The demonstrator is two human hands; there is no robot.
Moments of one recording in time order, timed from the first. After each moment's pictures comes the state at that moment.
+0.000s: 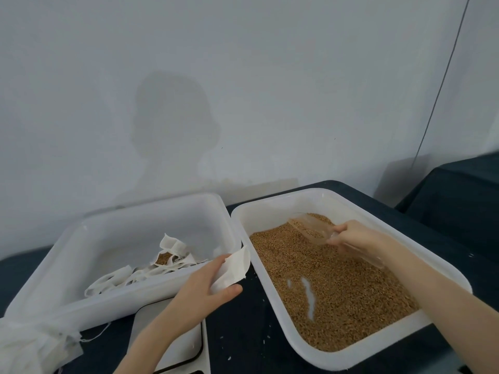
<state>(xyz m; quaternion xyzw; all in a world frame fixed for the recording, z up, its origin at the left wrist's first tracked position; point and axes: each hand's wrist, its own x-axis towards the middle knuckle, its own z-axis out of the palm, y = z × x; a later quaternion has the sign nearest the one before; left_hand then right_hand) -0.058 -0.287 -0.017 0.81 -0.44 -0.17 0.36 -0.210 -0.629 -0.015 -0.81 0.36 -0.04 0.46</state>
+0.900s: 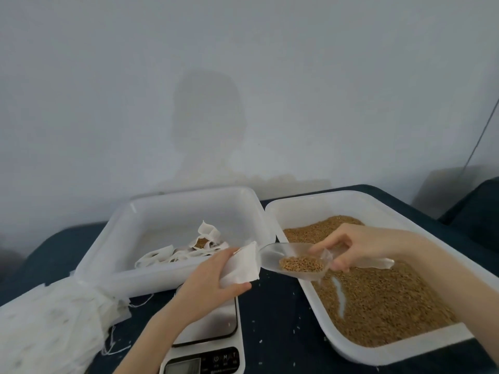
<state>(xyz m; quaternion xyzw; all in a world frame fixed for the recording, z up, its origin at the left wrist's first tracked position) -0.043 -0.240 -0.022 0.84 -0.42 -0.09 0.34 -0.198 -0.529 0.058 -0.90 0.02 0.16 0.40</state>
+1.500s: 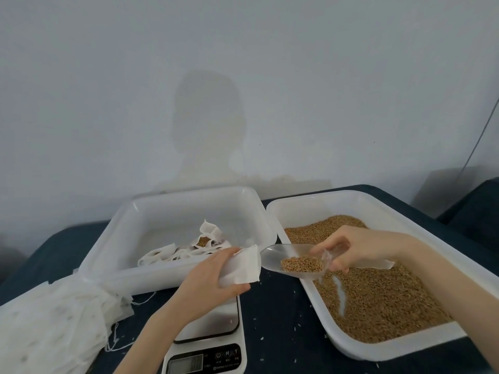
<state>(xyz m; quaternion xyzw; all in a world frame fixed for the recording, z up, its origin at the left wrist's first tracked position) -0.041 -0.234 -0.023 0.84 -0.43 -0.06 0.32 -0.197 -0.525 0.052 -0.90 0.04 0.15 0.40</state>
